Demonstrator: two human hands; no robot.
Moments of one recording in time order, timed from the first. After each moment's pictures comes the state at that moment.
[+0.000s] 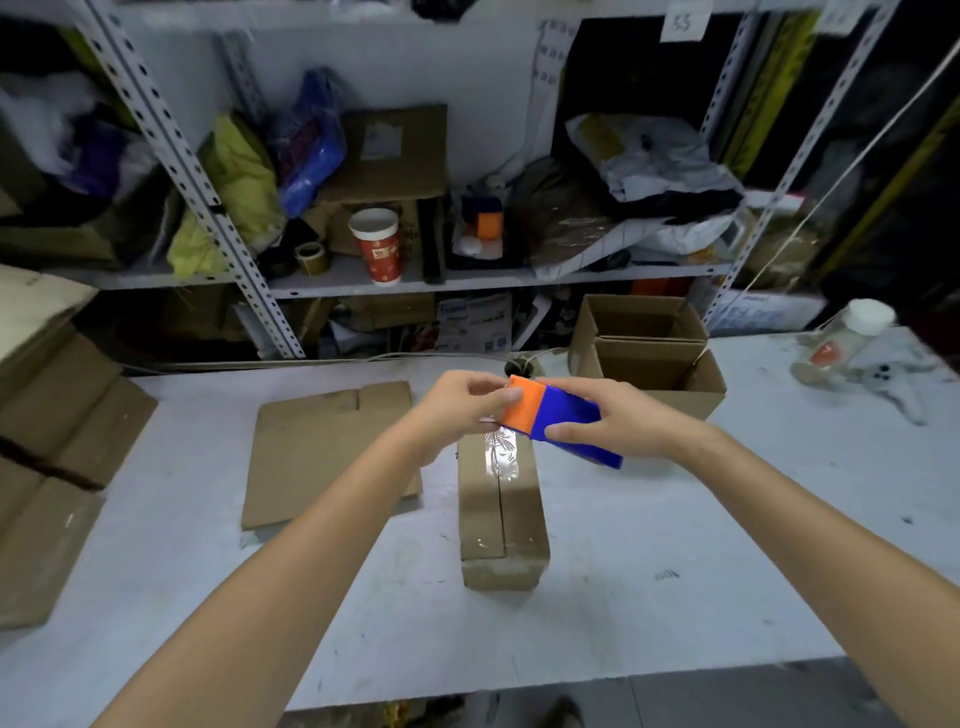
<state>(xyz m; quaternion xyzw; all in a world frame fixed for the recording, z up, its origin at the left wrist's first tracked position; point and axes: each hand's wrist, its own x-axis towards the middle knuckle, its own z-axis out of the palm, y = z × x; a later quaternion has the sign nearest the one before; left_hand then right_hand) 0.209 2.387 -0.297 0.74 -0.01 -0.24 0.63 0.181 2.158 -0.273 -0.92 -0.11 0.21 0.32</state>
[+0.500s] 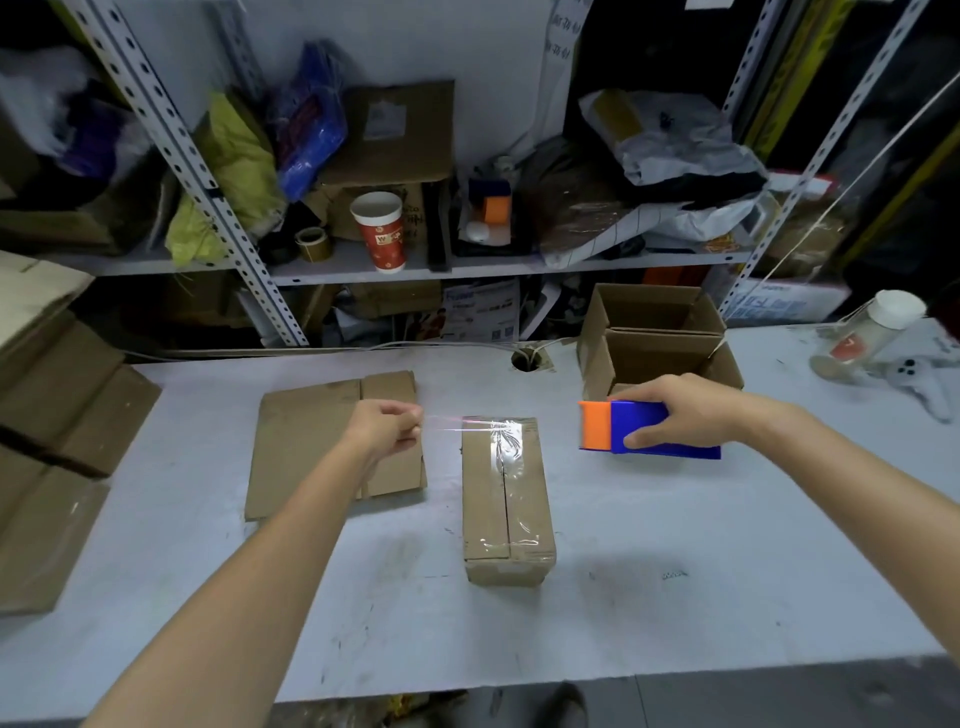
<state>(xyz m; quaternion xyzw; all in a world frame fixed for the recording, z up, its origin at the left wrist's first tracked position) 0.223 2.472 -0.363 0.75 0.24 -0.16 0.60 0.209 2.100 -0.279 -0.94 -0.08 0.30 0.10</state>
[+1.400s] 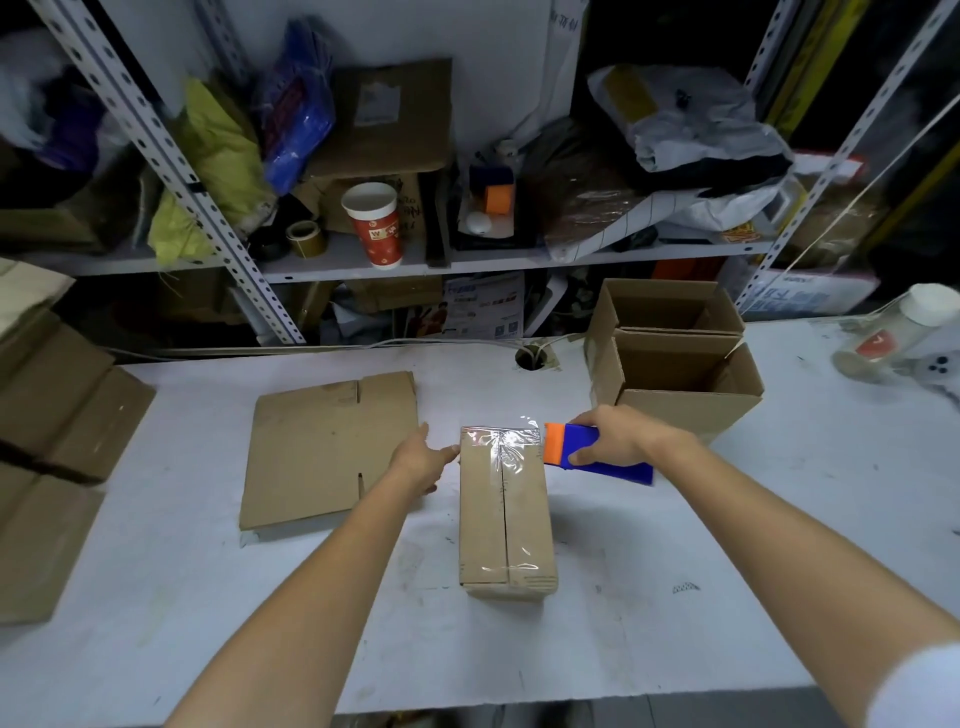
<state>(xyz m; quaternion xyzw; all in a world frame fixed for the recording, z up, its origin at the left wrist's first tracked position) 0.236 2.428 -0.427 0.78 0.26 -0.26 0.50 0.252 2.149 -0.371 -0.93 -0.04 0.35 0.12</state>
